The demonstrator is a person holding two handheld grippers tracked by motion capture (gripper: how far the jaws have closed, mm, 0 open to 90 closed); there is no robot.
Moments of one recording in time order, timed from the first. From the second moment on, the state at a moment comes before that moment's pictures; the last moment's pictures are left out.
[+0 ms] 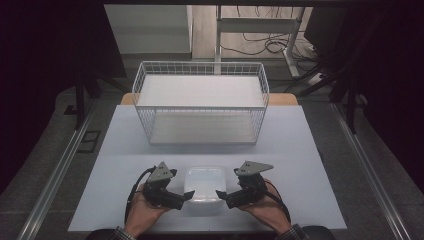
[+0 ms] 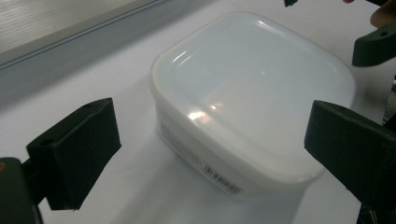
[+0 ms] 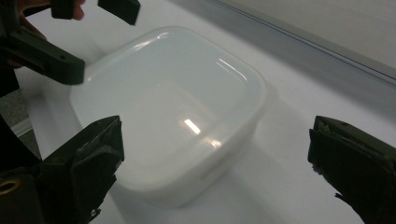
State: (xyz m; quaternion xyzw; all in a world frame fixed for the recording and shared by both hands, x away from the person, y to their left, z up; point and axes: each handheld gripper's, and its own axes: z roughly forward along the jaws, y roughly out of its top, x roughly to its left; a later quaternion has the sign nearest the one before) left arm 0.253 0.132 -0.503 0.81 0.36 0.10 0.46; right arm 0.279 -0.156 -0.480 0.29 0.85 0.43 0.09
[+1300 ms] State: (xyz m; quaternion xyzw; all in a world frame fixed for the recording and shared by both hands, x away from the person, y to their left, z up) left arm 0.234 0.144 -0.494 0.75 0.44 0.04 0.49; right arm 0.266 -0.166 -0.474 0.39 0.82 0.42 0.04
